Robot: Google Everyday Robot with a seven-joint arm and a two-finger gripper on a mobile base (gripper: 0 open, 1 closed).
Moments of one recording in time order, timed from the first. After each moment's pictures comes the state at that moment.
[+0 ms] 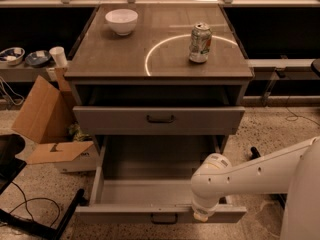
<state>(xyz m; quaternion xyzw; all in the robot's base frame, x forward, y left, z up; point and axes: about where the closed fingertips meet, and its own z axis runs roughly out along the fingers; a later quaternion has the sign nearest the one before) 0.406 -0.150 0.423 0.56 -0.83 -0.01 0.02</state>
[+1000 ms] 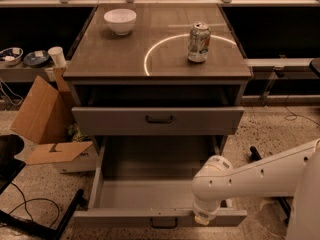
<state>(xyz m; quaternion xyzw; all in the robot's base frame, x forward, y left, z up) 0.393 -0.153 0.428 0.55 -0.83 -0.01 0.03</state>
